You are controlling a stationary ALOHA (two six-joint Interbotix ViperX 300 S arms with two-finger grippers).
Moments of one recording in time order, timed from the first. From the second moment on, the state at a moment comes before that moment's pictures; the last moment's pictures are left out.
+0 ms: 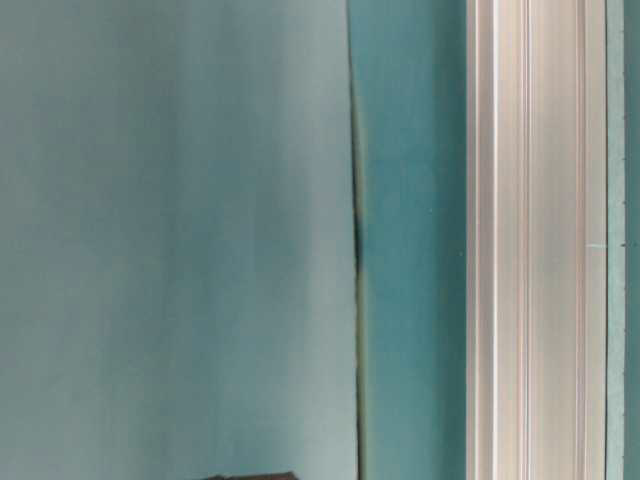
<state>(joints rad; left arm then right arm) 0.02 -0.30 0.60 0.02 0.72 -0.08 -0.04 -0.25 0.53 0.06 0.92 0.11</state>
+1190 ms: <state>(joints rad) 0.02 -0.26 0.63 0.02 0.69 0.06 -0.04 -0.14 0.50 0.04 0.94 0.01</state>
